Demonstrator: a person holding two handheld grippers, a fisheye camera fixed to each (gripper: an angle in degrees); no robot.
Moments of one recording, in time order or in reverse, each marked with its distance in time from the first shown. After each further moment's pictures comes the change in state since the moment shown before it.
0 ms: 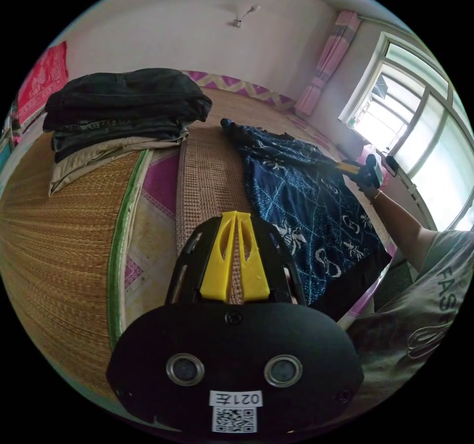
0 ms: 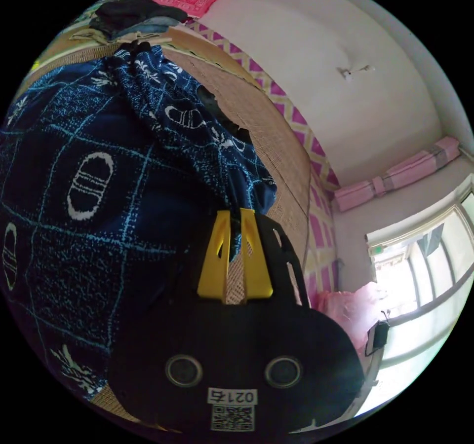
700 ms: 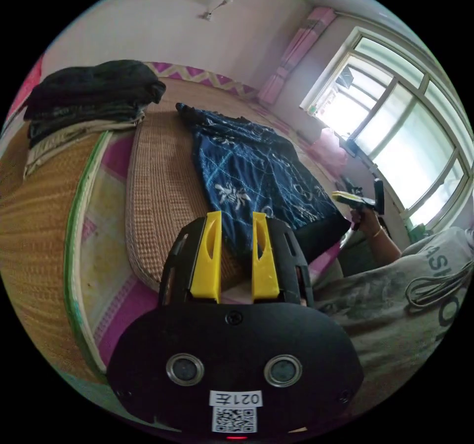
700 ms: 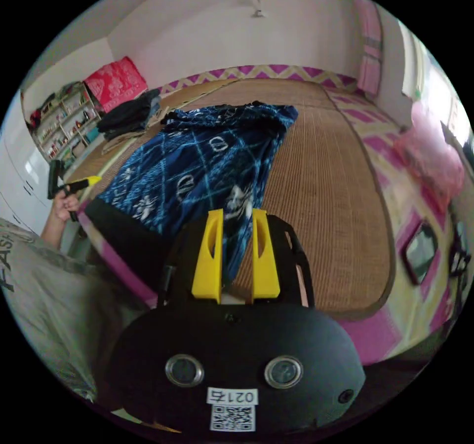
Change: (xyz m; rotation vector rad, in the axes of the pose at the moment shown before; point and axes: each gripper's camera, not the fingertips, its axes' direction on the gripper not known) left arm 0.025 0.033 -0.001 -0.053 0.240 0.026; right arm 0.065 0.246 -0.184 0.027 -0.658 0.709
